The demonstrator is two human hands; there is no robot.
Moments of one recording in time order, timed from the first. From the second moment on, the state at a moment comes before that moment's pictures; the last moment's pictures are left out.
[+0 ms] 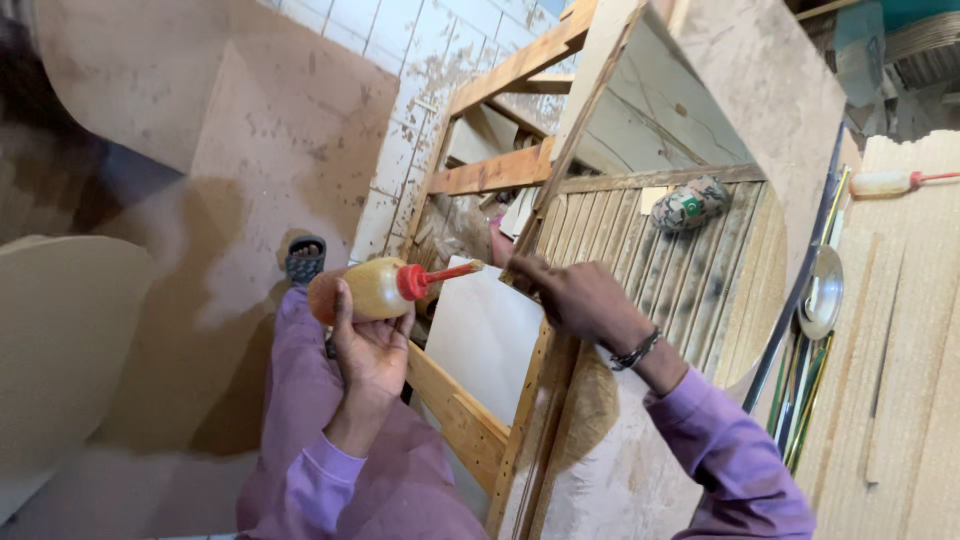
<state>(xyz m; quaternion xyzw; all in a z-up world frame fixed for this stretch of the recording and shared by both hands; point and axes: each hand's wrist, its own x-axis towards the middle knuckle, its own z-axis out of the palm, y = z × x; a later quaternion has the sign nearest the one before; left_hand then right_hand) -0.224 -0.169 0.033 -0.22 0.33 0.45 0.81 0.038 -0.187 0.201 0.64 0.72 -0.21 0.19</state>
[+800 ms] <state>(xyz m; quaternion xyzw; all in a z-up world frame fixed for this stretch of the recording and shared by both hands) -0.165 -0.110 0.128 -0.14 0.42 0.11 0.89 0.120 -0.156 0.242 0.73 0.66 0.01 0.19</state>
